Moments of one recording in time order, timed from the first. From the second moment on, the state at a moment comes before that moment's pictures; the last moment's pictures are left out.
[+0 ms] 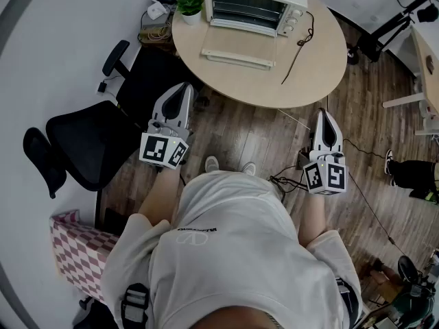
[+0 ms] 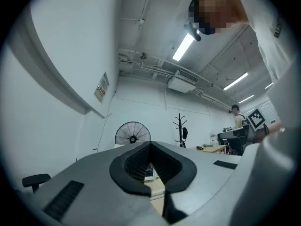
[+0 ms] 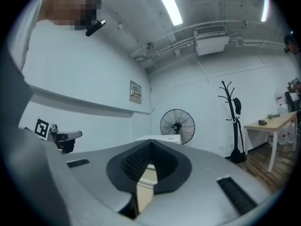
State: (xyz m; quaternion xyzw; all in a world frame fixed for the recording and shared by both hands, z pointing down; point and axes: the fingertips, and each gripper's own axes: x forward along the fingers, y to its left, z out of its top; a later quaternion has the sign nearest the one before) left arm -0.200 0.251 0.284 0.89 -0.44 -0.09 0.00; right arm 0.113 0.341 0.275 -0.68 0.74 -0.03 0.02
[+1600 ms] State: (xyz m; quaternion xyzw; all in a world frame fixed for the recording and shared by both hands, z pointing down) left arm -0.195 0.221 0.330 0.93 -0.35 -0.08 0.07; right arm 0.043 0.273 0.313 -0.65 0.75 -0.09 0.02
